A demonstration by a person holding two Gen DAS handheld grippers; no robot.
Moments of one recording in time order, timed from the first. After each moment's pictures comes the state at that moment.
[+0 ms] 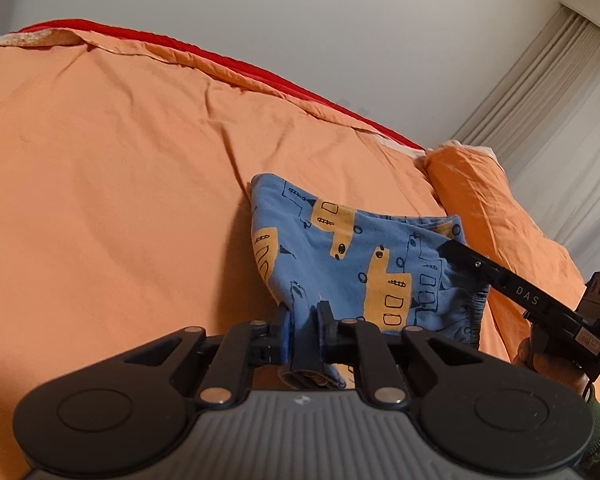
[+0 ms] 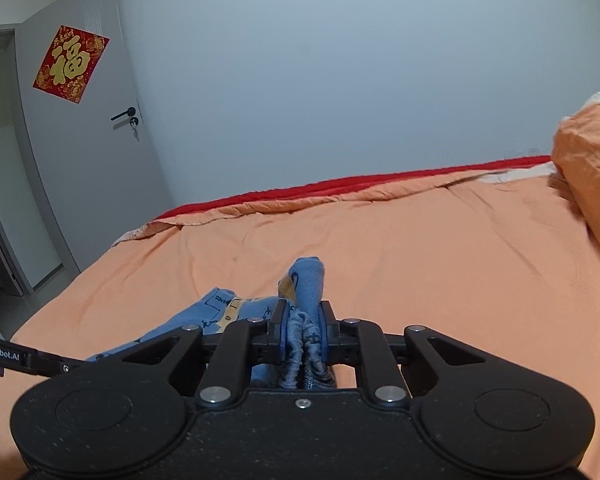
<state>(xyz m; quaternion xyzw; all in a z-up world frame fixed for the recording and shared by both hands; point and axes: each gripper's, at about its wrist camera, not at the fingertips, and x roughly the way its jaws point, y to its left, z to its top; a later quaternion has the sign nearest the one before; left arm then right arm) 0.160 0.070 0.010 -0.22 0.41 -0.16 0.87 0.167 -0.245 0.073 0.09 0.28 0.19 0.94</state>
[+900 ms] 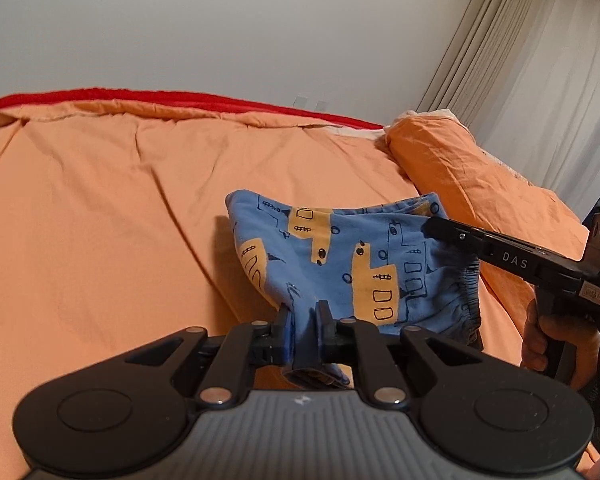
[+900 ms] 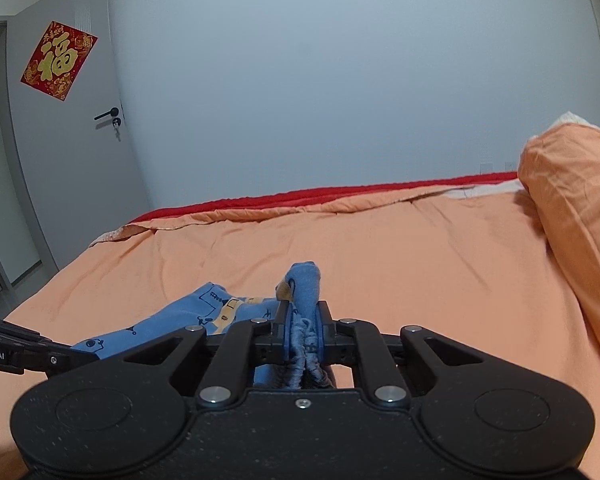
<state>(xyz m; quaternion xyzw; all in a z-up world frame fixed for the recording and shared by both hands) 0.169 0.009 0.042 -0.10 0.38 -0.20 0.90 0.167 -0.273 0.088 0.06 0.26 0.16 0.95</state>
